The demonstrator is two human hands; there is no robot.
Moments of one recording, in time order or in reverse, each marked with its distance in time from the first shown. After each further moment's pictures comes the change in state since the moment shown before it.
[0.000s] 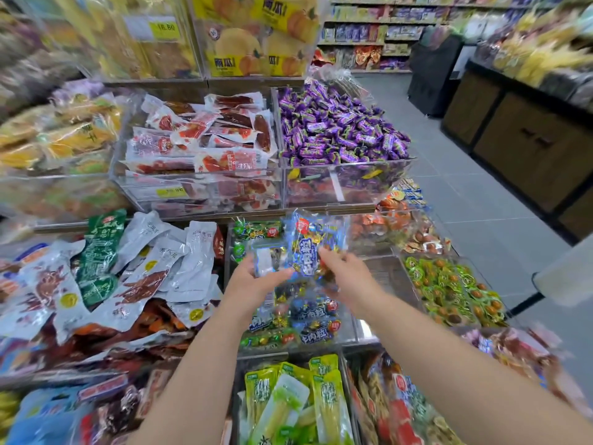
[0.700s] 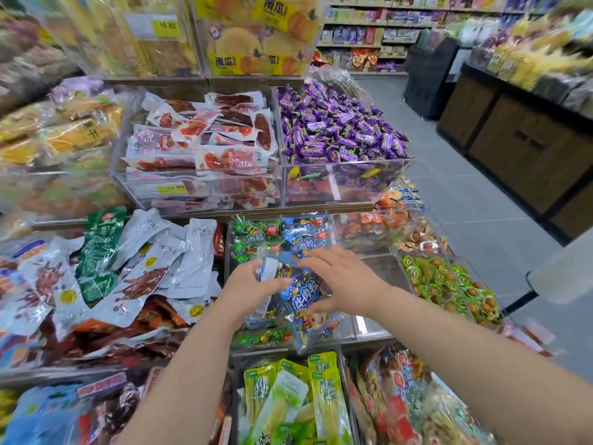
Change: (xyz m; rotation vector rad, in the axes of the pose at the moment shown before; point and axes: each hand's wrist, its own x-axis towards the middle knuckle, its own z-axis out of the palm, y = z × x) left_hand -0.004 0.002 -0.011 0.372 -0.087 0.042; right_hand 0.009 0.003 -0.023 -1.596 -0.235 -0.929
